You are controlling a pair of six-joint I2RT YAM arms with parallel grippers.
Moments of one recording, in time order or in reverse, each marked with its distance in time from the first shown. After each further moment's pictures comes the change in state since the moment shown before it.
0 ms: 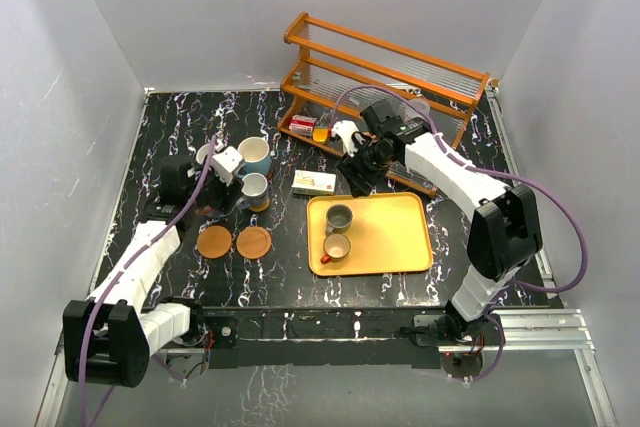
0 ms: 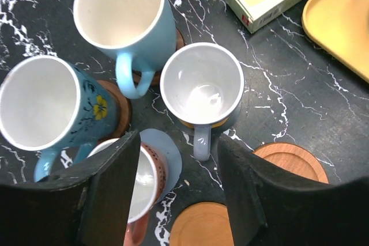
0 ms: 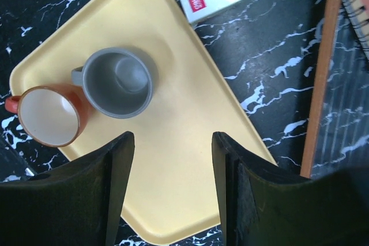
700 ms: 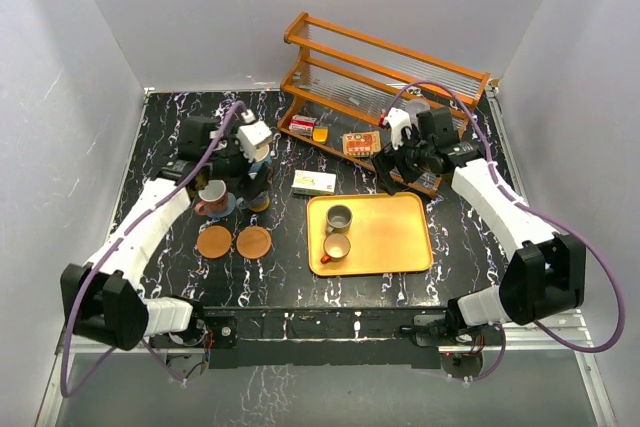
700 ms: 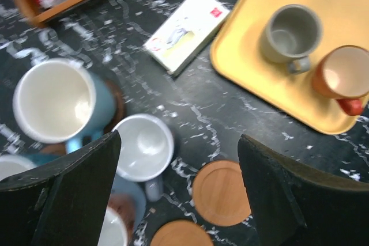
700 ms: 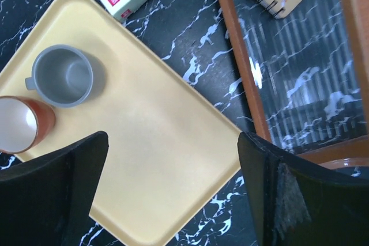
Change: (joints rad) left arm -0.136 0.171 0.439 -0.395 0.094 -0.003; right arm -0.212 -0.307 -0.272 0.240 0.021 0.097
